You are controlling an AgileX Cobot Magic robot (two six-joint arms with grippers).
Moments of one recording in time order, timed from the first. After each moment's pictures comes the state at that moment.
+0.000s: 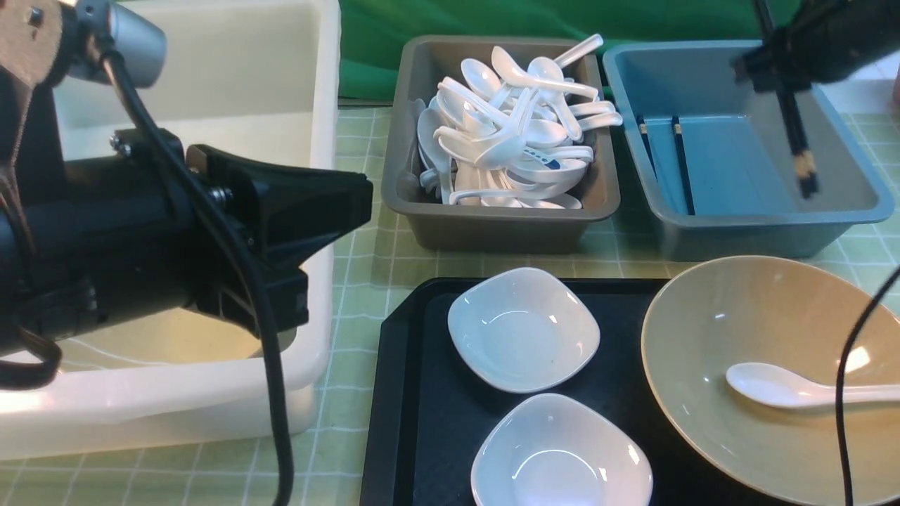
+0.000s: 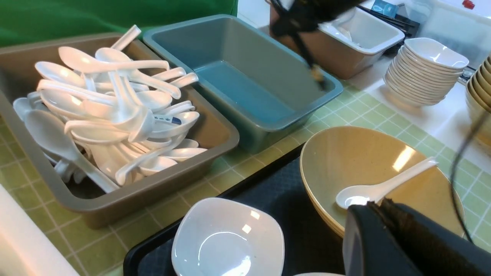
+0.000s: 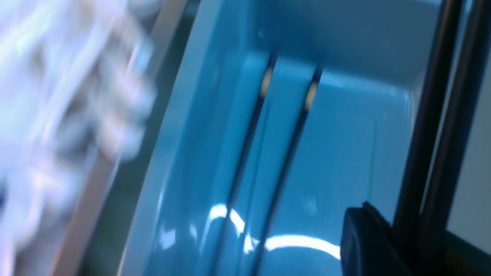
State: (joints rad) right arm 0.01 1.93 -1.71 0.10 0.52 -0.13; left arm -0.42 0.89 -0.81 -0.87 0.52 0.80
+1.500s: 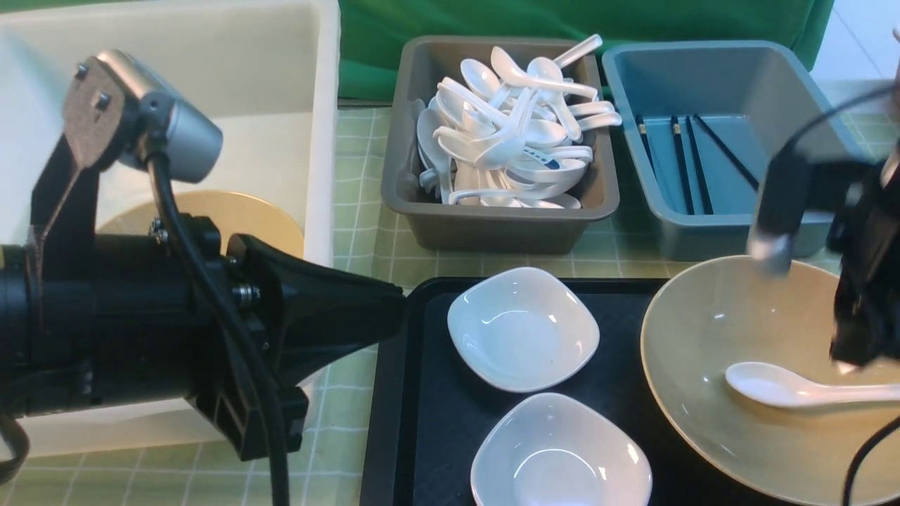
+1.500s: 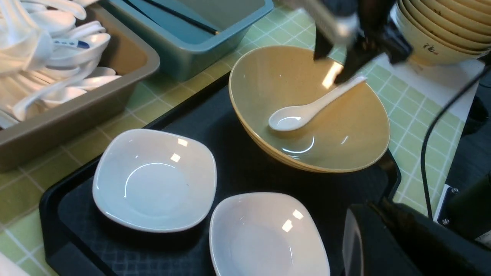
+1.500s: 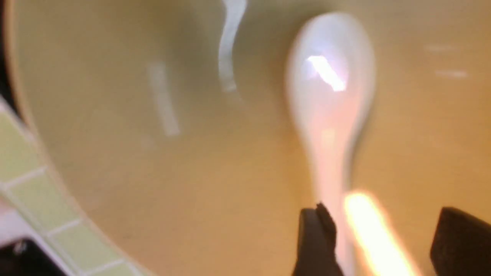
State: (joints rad) right arm 0.22 1.58 -1.19 -0.14 1.17 -0.83; left arm -0.42 0.89 -0.81 -0.87 0.76 0.80
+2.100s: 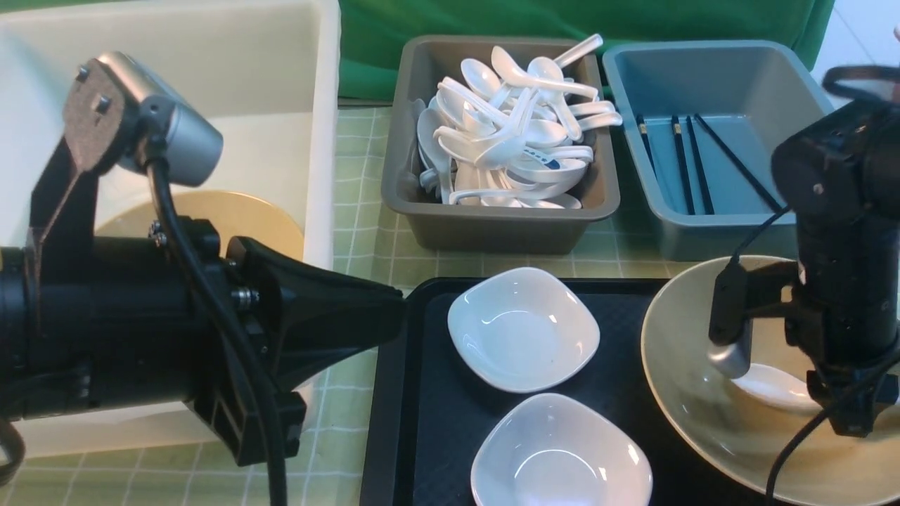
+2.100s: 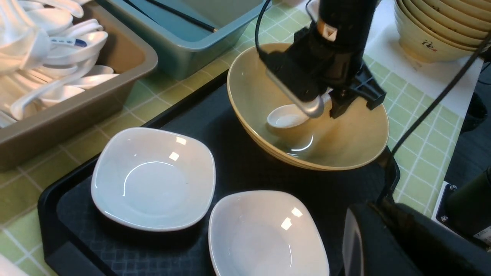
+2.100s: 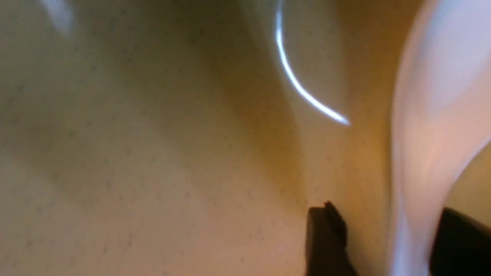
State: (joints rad) right arm 0.28 1.79 -1.14 -0.28 1.17 -0.73; left arm -0.42 0.89 -0.81 -0.87 0.77 0.80
